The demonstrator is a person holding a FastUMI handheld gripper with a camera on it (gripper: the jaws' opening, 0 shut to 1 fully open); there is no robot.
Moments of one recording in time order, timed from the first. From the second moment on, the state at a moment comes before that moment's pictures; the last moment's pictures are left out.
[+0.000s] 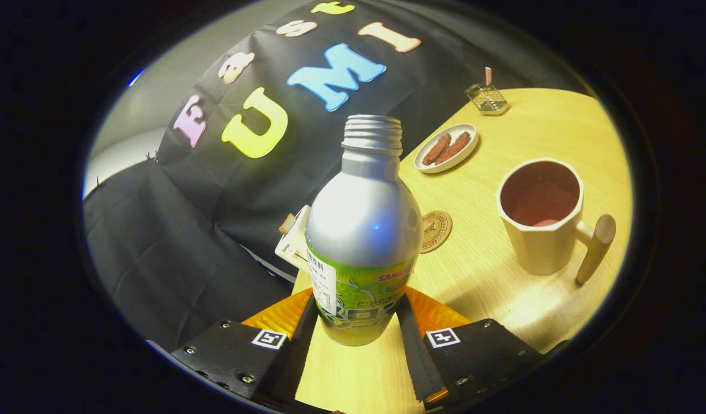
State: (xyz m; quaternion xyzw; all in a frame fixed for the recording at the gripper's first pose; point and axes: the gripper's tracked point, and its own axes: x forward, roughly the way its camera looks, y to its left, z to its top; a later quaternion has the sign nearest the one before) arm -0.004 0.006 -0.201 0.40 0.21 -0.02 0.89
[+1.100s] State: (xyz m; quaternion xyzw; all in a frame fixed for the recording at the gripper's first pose) arm -0.006 0.004 -0.227 0.60 0.24 -0.05 0.76
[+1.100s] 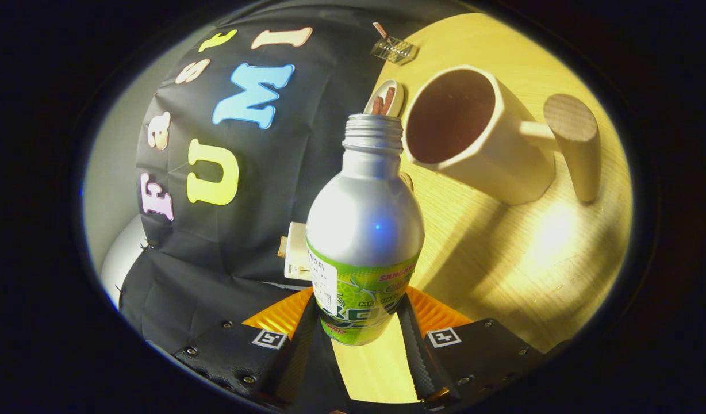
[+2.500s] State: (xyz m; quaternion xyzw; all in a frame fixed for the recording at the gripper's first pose) arm 0.013 0.006 -0.189 0.75 0.20 -0.05 0.62
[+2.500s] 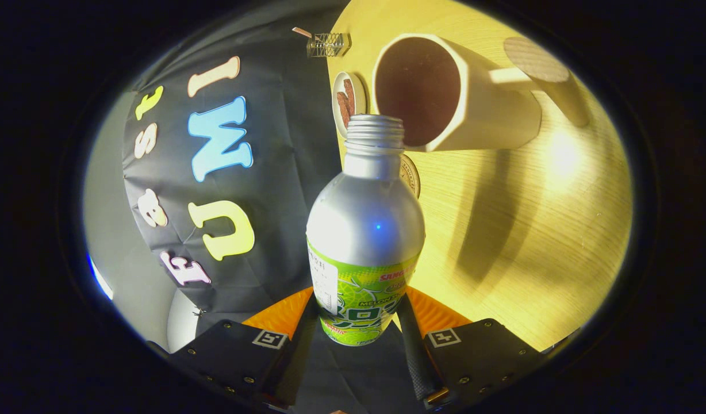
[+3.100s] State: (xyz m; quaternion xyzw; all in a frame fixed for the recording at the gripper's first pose) arm 0.015 0.013 -0.186 0.77 0.20 -0.06 0.60
